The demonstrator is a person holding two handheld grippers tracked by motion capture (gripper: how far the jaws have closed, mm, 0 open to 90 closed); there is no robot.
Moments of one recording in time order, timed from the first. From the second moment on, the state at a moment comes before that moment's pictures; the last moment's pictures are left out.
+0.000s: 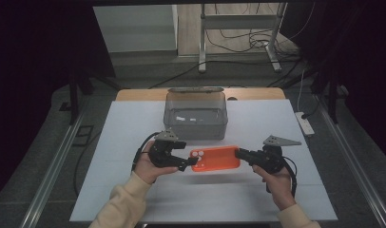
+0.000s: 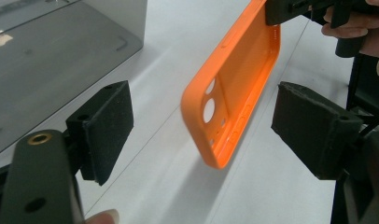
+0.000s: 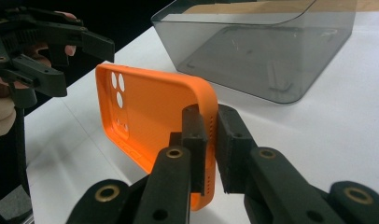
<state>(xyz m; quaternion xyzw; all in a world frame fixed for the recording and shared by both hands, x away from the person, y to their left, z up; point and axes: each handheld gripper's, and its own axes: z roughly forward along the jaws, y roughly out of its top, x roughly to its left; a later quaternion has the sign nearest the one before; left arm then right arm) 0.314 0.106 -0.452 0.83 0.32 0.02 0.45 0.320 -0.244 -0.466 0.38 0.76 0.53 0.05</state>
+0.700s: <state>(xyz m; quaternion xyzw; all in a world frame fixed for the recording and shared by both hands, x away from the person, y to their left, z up) 0.316 0.099 -0.468 0.83 0.31 0.00 0.46 0.317 -0.246 -0.462 0.37 0.75 0.55 0.06</state>
